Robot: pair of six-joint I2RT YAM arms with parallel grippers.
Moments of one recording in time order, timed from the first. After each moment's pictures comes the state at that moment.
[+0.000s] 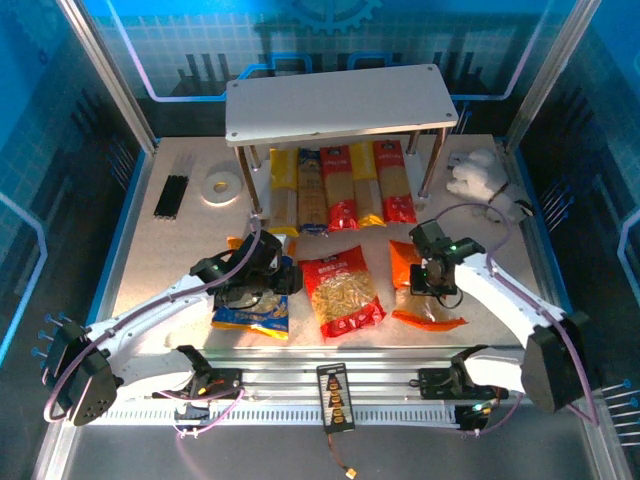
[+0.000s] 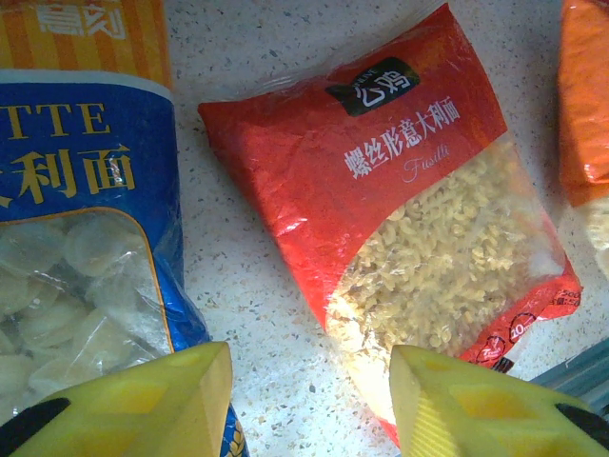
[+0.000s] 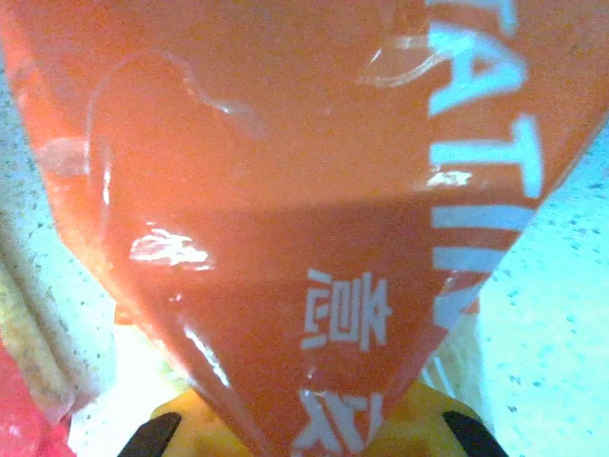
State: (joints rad) left arm -0.68 1.13 0.77 -0.57 0.07 -0.64; right arm 0.38 1.19 0.80 -0.97 0.11 0.48
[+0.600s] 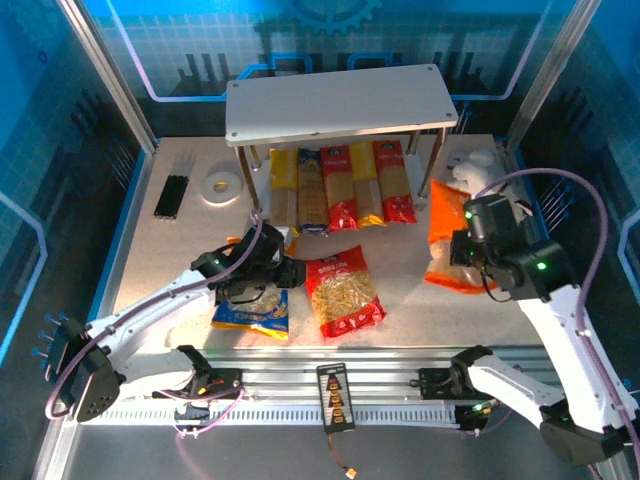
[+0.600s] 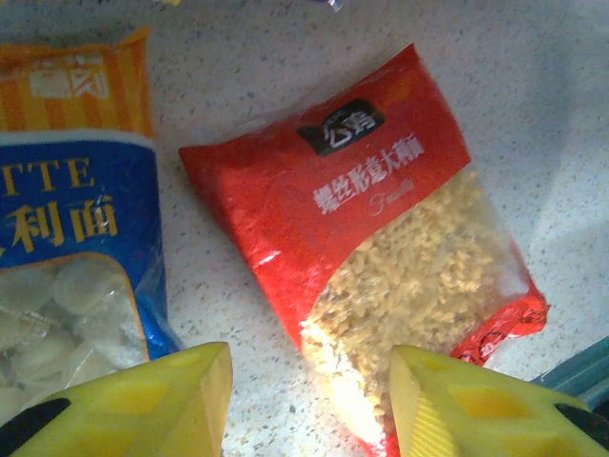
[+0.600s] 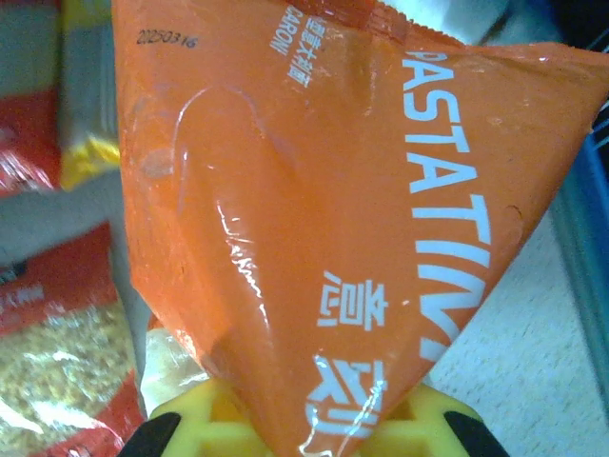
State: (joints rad) left arm -0.68 1.17 0.85 -0.57 0.06 -0.63; right arm 0.38 0.93 1.37 -1.30 0.36 0.37
